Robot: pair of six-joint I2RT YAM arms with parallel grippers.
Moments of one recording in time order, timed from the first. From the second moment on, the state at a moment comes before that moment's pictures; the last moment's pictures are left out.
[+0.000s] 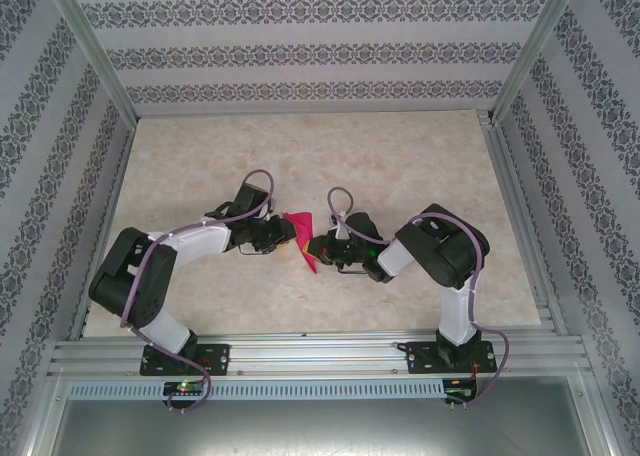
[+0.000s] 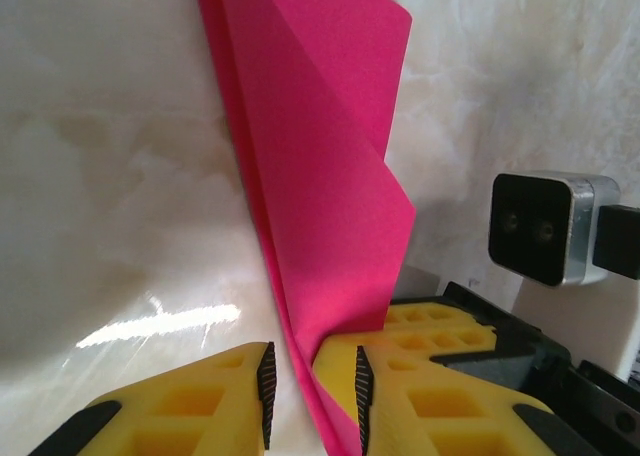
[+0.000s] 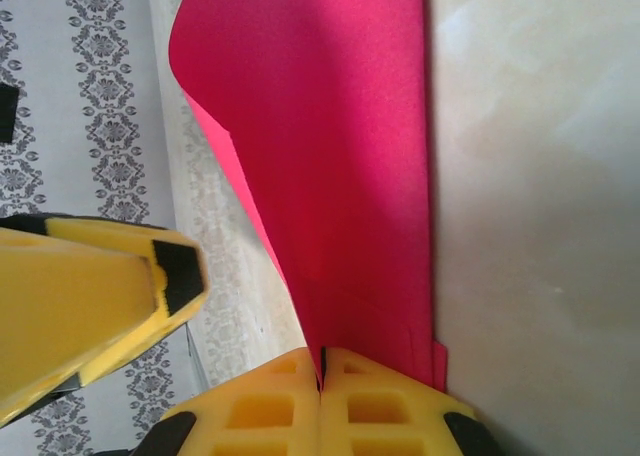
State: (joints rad) left arm -0.43 1.62 0.81 -0.14 0.43 -0.89; right arm 0.64 1.97 0.60 0.86 -0.58 1.22
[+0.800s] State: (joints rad) left arm -0.45 1.79 0.86 0.04 0.49 -0.90; right arm 0.63 1.96 0.59 0.86 -0.59 1.25
